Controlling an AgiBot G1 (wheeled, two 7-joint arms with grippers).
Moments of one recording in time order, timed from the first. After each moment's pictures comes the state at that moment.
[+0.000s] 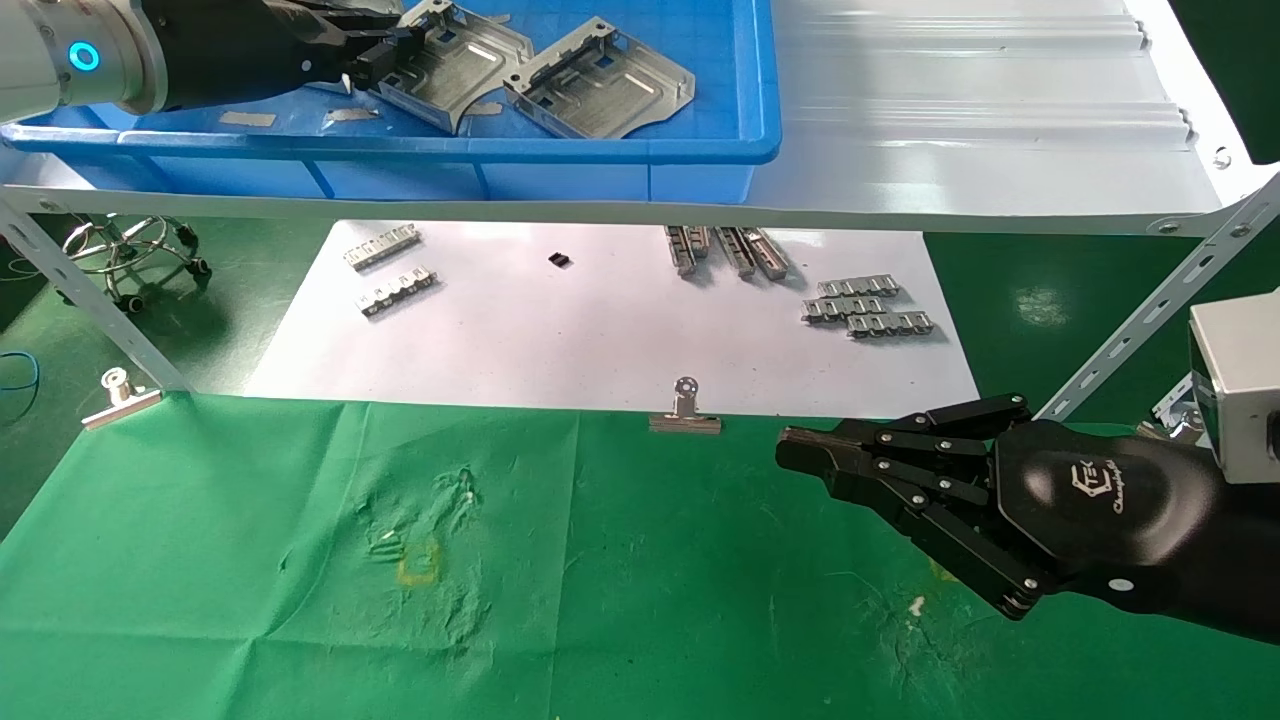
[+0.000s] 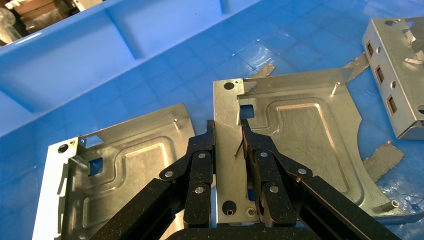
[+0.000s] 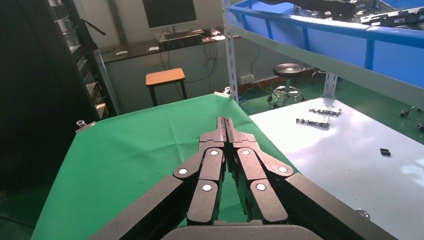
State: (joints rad) left arm -2.08 1.22 0.58 -0.01 1.38 0.86 0.02; right arm 1.05 -0.53 -0.40 1.19 -0.59 -1.37 0.10
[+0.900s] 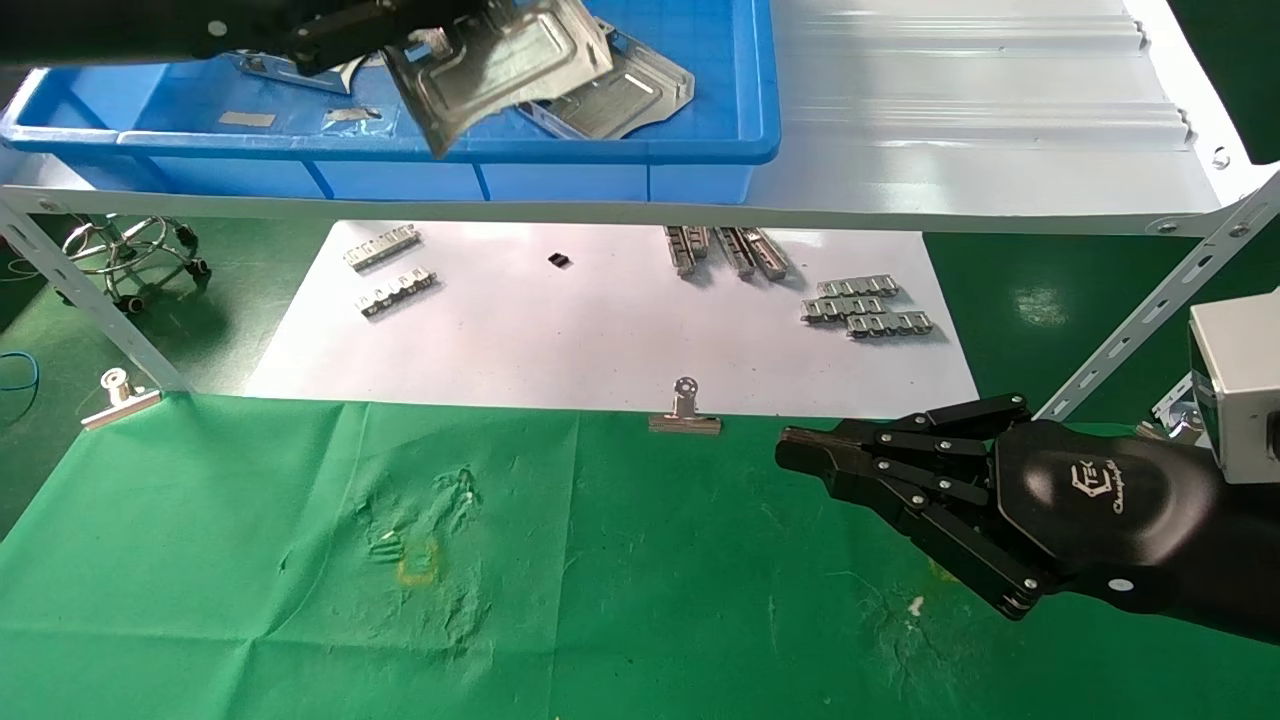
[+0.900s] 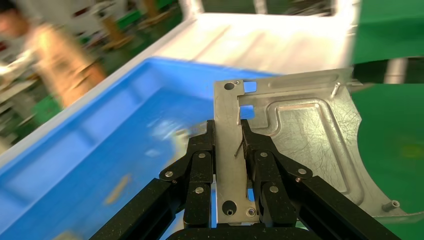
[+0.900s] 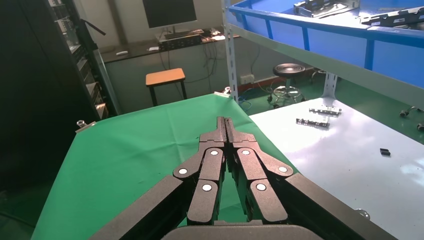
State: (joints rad) left arm -2.12 1.05 0.52 -0.12 1.27 1.47 0.19; right arm 1.05 -0.53 -0.40 1.19 -0.59 -1.37 0.10
